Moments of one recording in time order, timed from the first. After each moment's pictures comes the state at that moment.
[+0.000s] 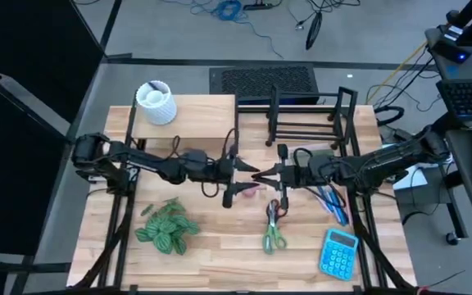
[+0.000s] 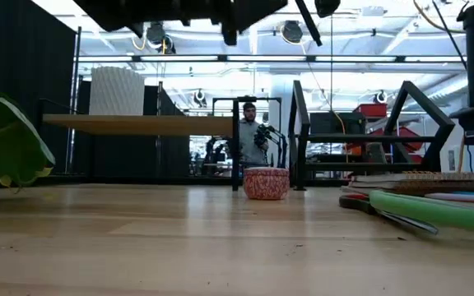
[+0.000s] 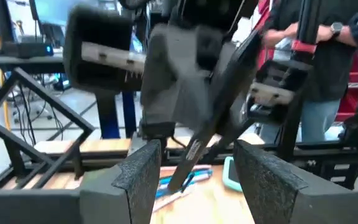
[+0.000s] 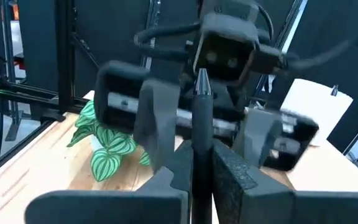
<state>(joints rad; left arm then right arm) -0.05 1.66 0.94 0.78 0.08 0.01 0.20 1.23 0.77 0.40 0.20 -0.20</state>
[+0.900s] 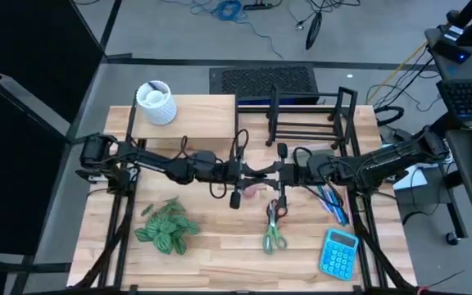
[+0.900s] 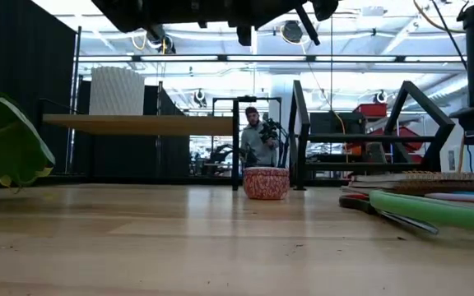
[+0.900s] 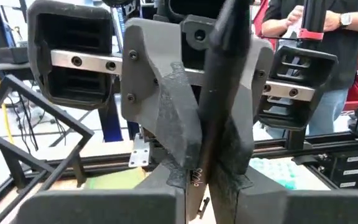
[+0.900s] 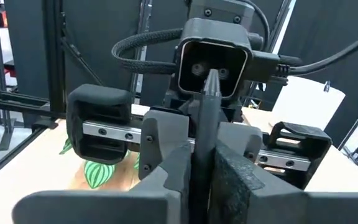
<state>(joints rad) -0.05 1.69 0.99 0.74 0.08 0.07 0.20 1.23 0.77 0.39 0.22 -0.17</state>
